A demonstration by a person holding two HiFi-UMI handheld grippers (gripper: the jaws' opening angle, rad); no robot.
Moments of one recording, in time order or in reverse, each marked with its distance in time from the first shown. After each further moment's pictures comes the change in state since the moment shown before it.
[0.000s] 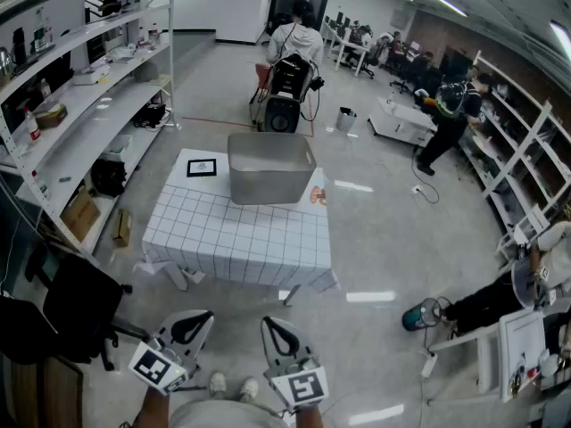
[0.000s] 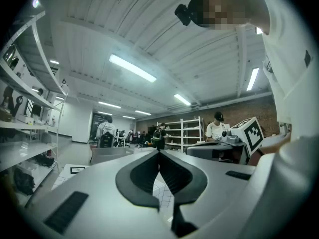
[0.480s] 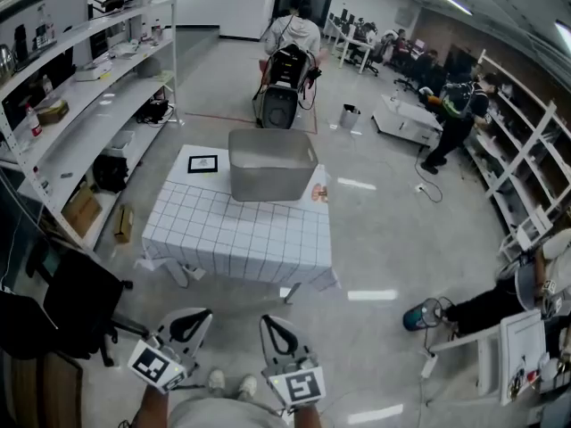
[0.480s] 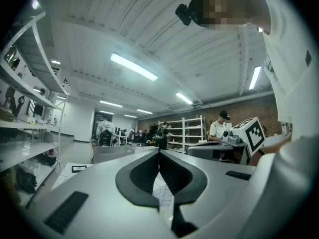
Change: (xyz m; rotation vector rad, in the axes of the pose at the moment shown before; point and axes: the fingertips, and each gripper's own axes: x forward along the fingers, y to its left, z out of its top) left arm 0.012 0.000 0.006 0.001 -0.011 0.012; right arm 0.003 -0.010 -0.003 0.005 -0.005 -0.007
